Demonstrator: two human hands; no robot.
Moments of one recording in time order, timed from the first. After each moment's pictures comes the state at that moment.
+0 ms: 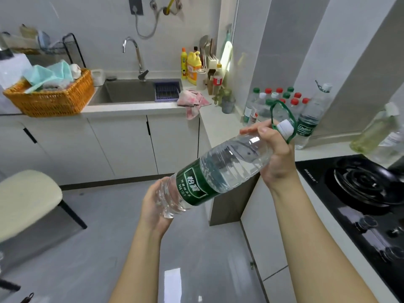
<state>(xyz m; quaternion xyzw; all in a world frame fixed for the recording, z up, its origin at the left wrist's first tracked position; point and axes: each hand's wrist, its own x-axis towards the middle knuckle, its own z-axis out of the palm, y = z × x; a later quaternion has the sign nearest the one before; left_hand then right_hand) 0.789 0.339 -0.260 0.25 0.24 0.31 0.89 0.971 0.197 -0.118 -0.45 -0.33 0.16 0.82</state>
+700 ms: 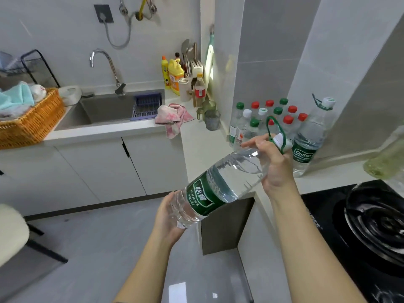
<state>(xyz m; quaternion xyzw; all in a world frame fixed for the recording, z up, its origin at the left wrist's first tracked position) 1.030 0.386 -0.297 0.19 0.32 0.21 0.91 1.209 0.249 -0.158 -0.48 -0.25 0.15 0.83</state>
